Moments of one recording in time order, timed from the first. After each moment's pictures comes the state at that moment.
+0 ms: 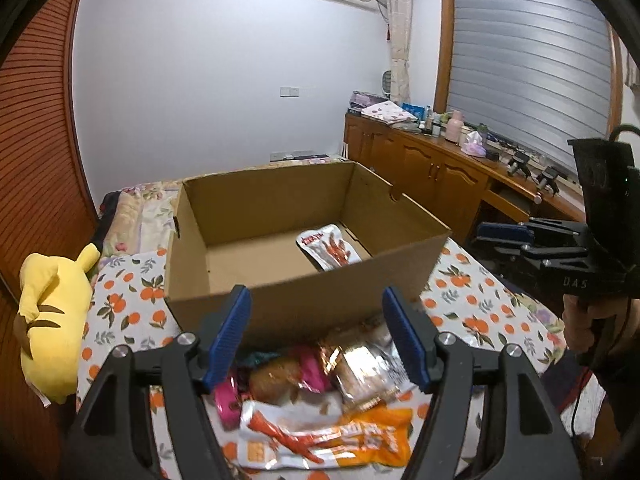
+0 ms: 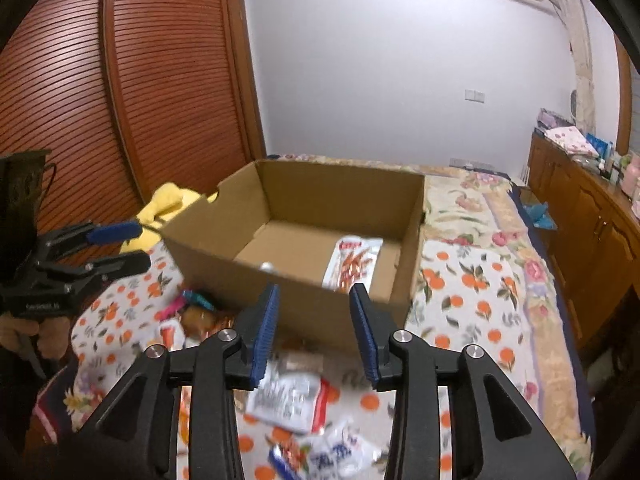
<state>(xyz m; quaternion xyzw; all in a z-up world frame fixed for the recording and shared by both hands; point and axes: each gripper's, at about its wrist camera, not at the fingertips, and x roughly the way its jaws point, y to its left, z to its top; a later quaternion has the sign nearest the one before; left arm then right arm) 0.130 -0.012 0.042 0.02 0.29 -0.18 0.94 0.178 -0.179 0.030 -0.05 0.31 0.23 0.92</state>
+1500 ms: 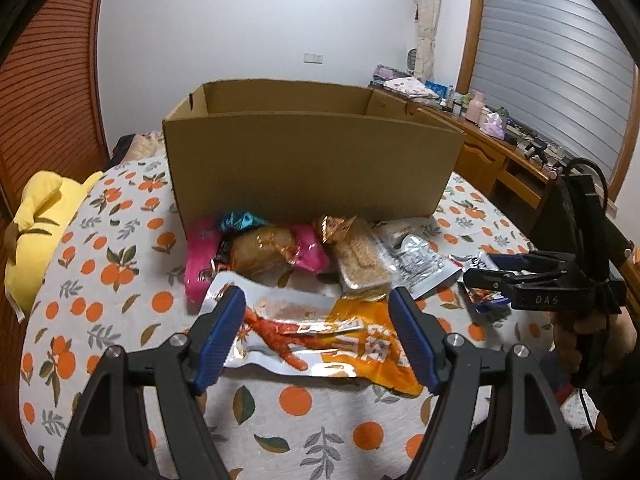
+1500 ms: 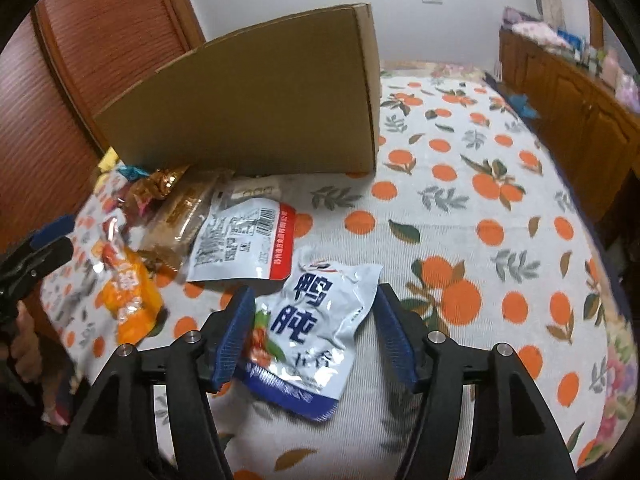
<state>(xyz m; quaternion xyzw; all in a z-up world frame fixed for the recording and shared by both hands) 0.082 -0.008 -0.058 -0.02 0.34 -0.14 0.93 0.156 -0.202 -0.103 -0.01 0.43 0.16 0.89</state>
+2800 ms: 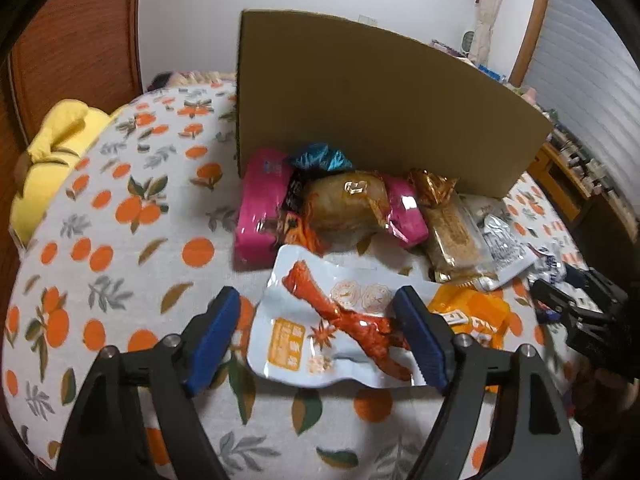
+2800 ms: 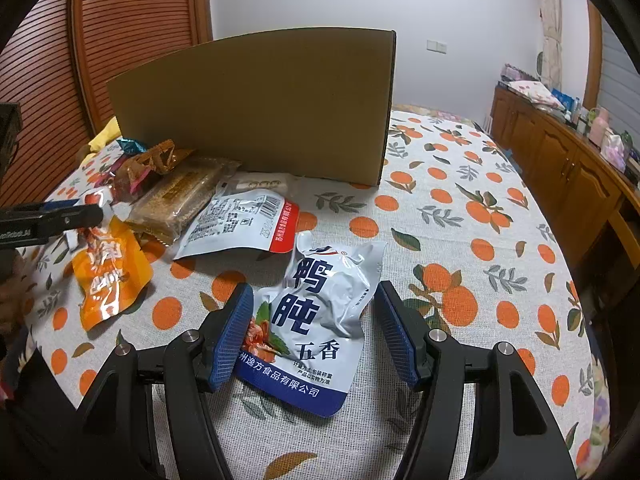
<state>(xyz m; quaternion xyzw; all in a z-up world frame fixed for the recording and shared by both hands) 0.116 0.031 -0.103 -0.07 0.42 -0.08 0.90 0.131 -0.190 -0.115 -0.07 0.37 0.14 0.92</state>
